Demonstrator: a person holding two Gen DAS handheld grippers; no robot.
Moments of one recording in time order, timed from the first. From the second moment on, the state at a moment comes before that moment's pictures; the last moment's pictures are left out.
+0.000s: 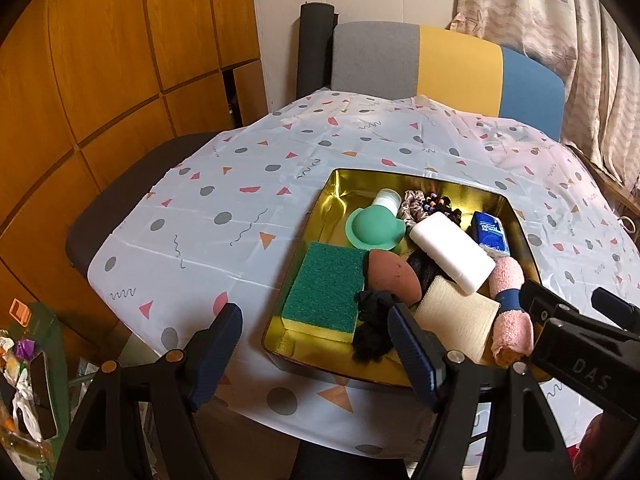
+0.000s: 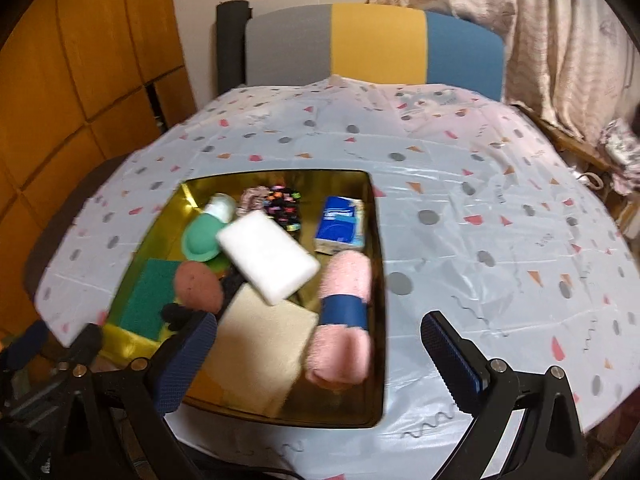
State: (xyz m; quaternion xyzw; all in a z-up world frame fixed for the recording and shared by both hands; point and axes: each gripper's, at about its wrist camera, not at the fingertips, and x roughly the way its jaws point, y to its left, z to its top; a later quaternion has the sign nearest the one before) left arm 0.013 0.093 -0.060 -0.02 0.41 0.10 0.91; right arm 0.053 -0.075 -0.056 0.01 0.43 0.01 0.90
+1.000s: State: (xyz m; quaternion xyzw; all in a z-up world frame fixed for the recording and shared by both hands) left arm 0.017 0.097 -0.067 -0.02 0.42 0.11 0.90; right arm 0.052 -0.073 -0.064 0.01 0.44 0.00 0.90
